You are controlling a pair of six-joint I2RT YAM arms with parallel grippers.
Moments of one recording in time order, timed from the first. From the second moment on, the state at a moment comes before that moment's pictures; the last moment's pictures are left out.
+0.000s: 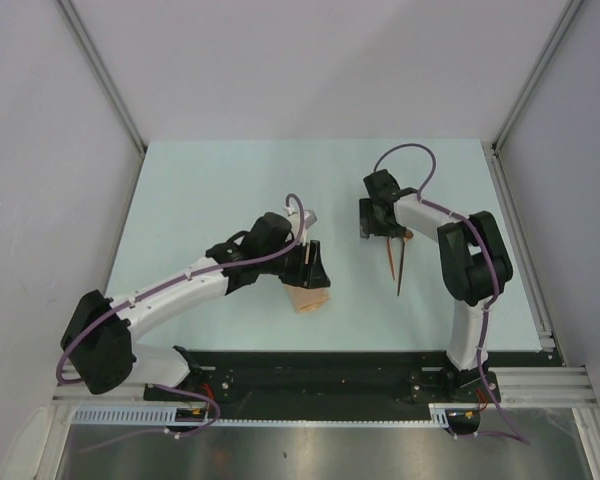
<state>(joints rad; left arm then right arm) -0.78 1.33 0.94 -0.32 0.30 -0.55 0.39 1.96 1.35 -0.49 0.21 0.32</state>
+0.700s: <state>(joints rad) -0.83 1.35 0.87 -0.06 0.31 -0.61 0.39 1.41 0.94 -0.08 -0.23 0.64</state>
